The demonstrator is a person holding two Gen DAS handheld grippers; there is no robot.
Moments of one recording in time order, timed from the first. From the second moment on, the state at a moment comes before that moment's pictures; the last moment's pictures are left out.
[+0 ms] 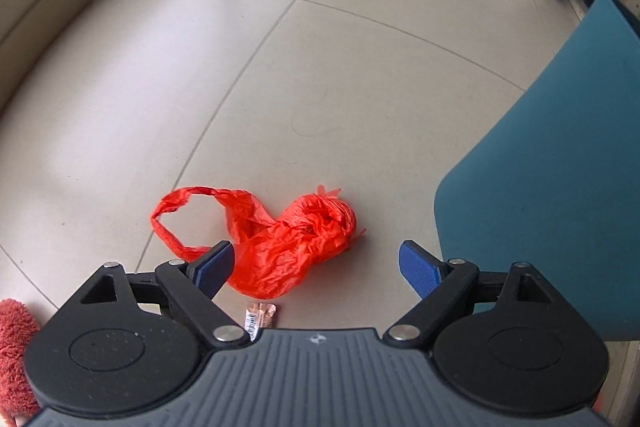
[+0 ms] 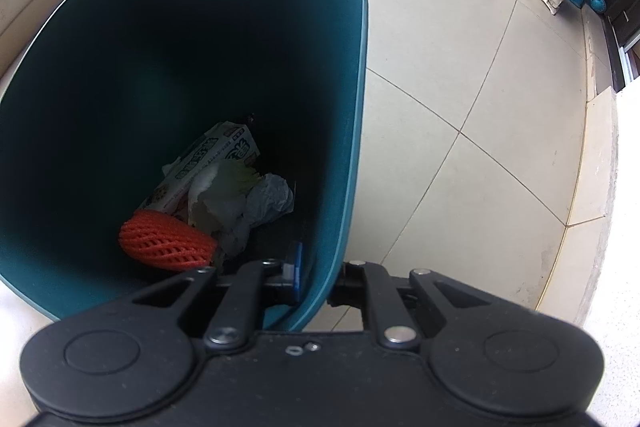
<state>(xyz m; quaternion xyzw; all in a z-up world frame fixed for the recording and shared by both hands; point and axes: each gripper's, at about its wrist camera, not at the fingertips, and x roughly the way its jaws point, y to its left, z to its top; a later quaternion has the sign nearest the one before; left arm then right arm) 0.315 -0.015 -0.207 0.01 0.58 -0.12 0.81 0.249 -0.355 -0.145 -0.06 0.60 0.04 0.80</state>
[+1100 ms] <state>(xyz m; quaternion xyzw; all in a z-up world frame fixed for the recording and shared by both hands) 0.337 -0.025 -0.300 0.09 0.61 -0.01 0.79 0.250 -0.363 -0.147 -0.06 0.60 0.04 0.80</state>
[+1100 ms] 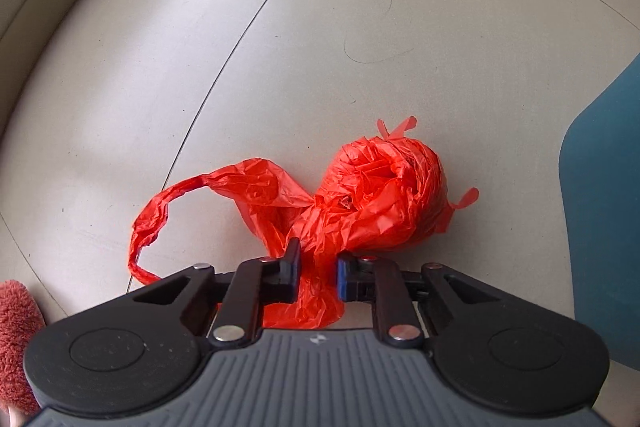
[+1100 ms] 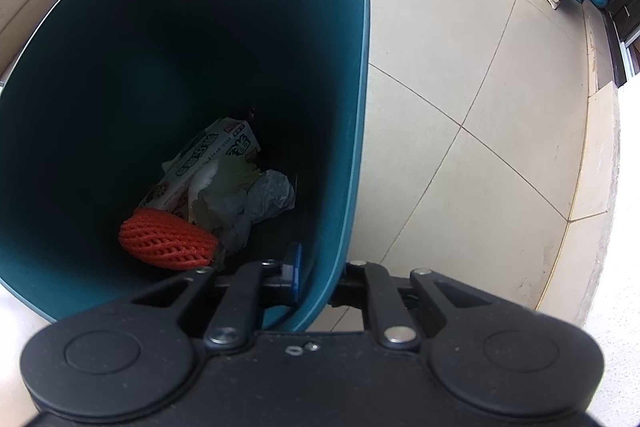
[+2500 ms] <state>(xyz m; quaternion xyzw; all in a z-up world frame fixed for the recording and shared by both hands) 0.220 -0.159 0.018 0.06 0.51 -0.15 0.84 0.240 -0.378 -0.130 -0.03 0.58 0.04 0.81</state>
